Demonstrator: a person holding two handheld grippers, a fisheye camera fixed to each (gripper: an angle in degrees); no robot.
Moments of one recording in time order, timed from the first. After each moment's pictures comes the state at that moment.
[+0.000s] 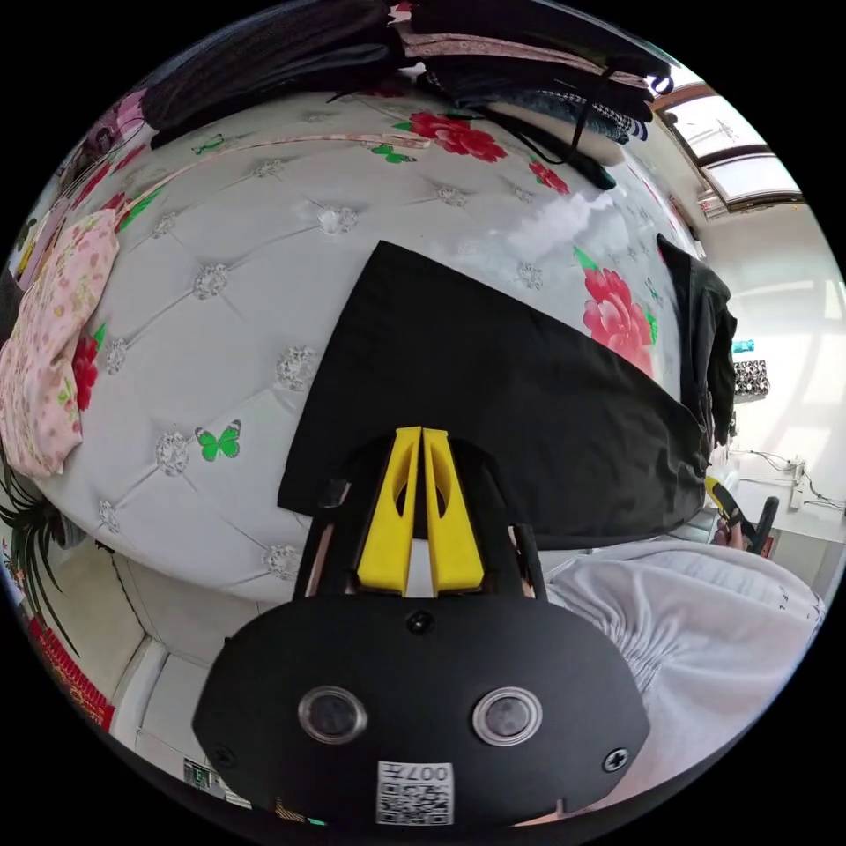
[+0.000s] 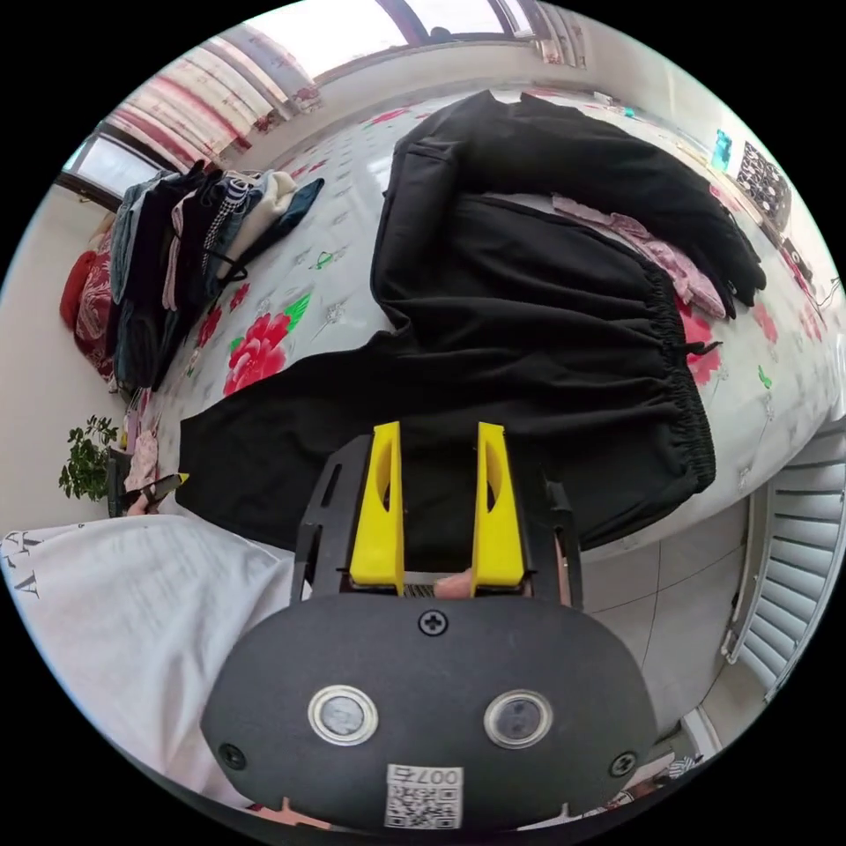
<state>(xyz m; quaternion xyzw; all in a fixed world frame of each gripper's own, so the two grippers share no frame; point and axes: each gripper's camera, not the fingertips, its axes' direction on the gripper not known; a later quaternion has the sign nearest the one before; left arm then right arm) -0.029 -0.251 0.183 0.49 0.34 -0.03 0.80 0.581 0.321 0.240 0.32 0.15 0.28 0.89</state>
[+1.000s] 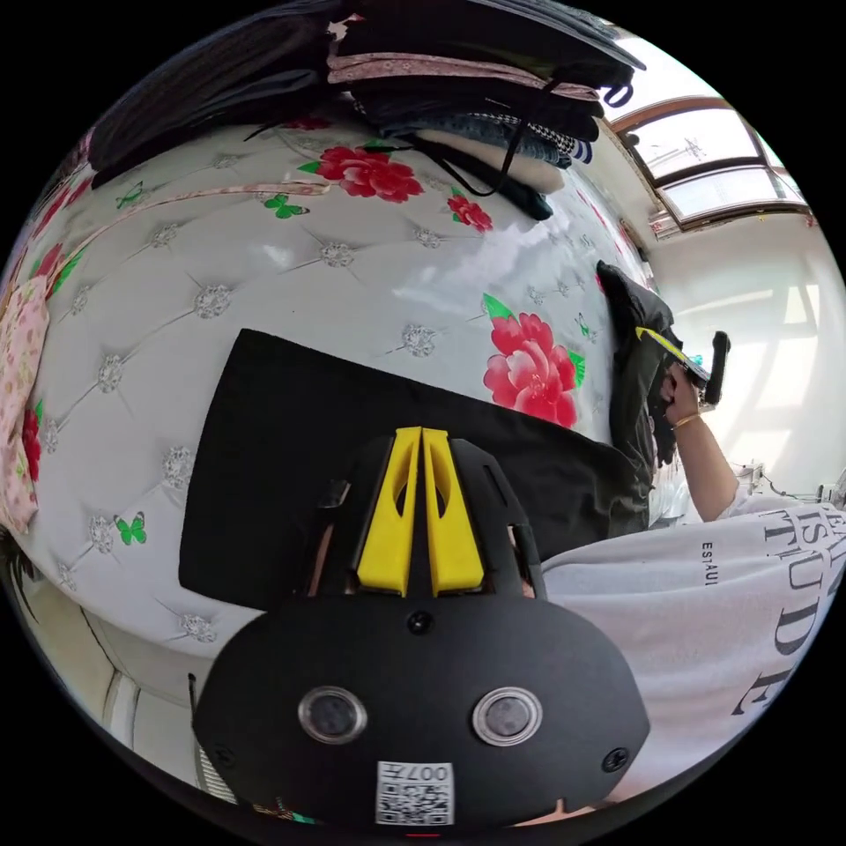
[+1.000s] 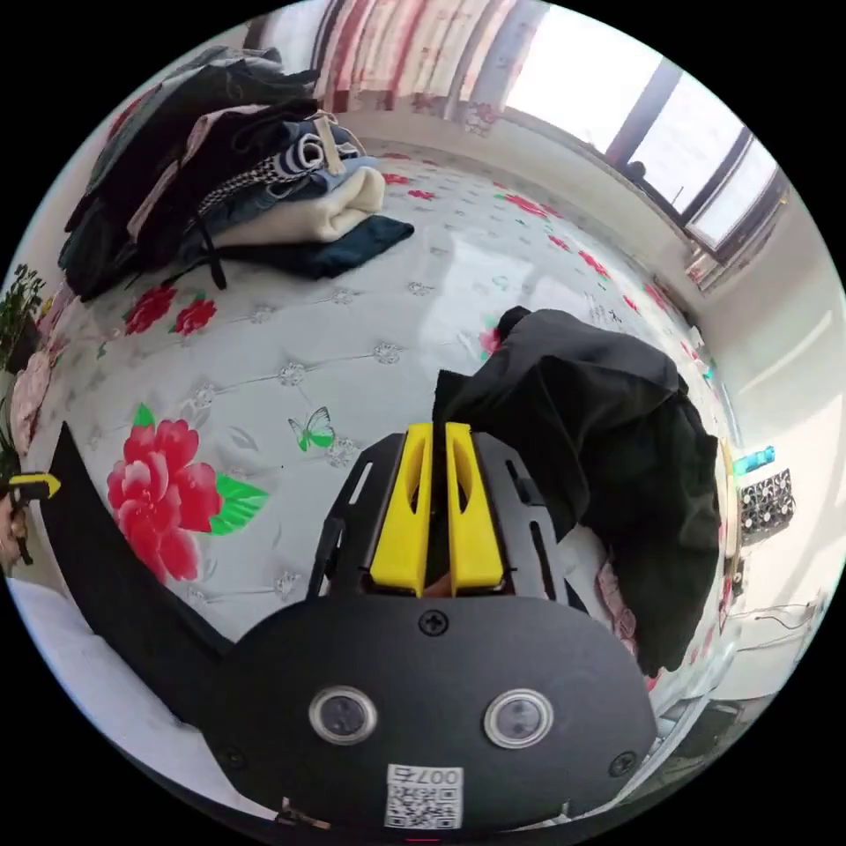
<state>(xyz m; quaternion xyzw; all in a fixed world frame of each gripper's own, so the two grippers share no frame) 0.011 -0.350 0.124 0.53 0.39 0.01 0.75 0.585 0.011 0.176 0.27 0.42 0.05 0.87</state>
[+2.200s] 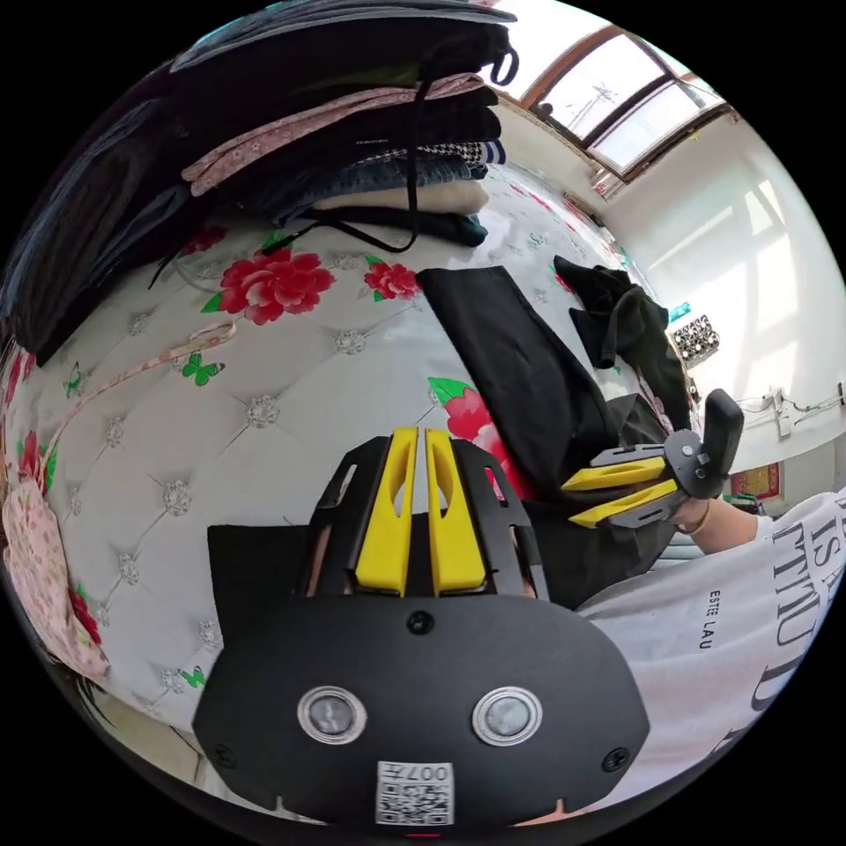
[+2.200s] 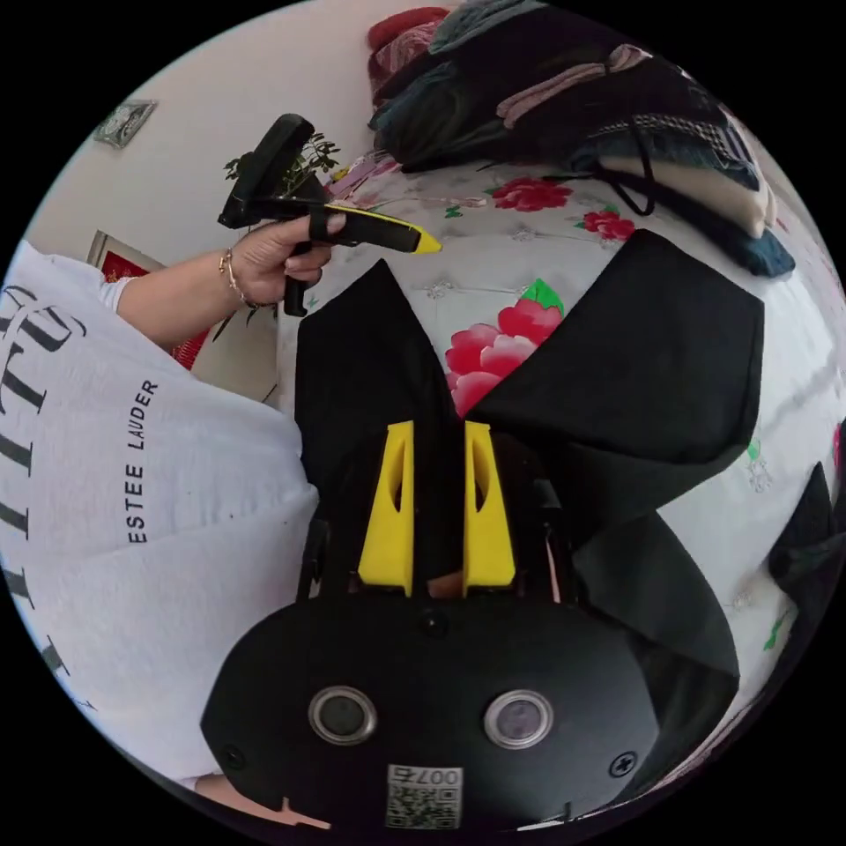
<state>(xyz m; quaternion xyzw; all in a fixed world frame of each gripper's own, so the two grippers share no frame) 0.124 -0.429 0.034 0.62 0.27 0.08 0.74 0.495 0.015 0.284 0.10 0.08 -0.24 0.96</state>
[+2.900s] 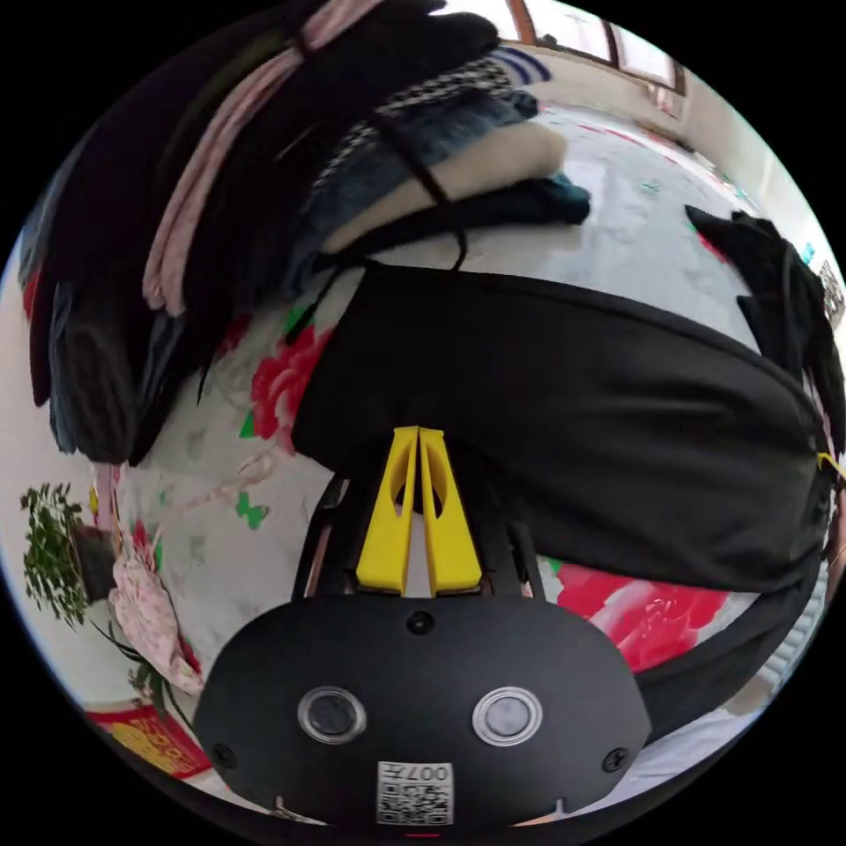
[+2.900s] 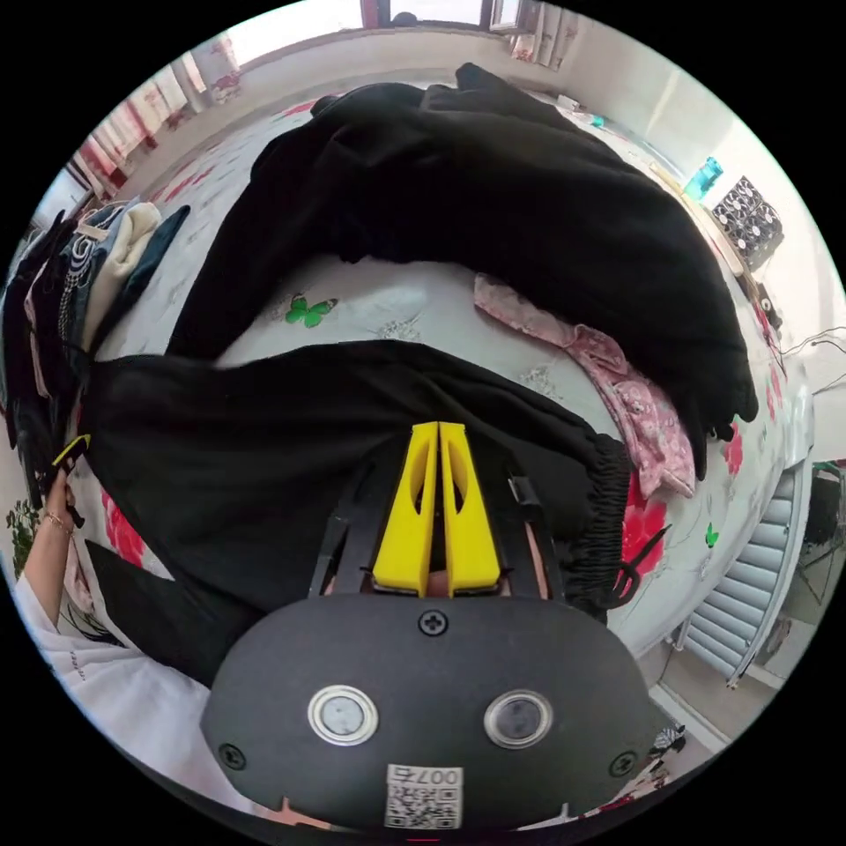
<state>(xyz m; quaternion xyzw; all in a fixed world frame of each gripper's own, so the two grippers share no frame) 0.188 -0.559 -0.062 0.58 0.11 -0.10 0.80 0.771 0.186 0.129 0.28 0.27 0.35 0.85</state>
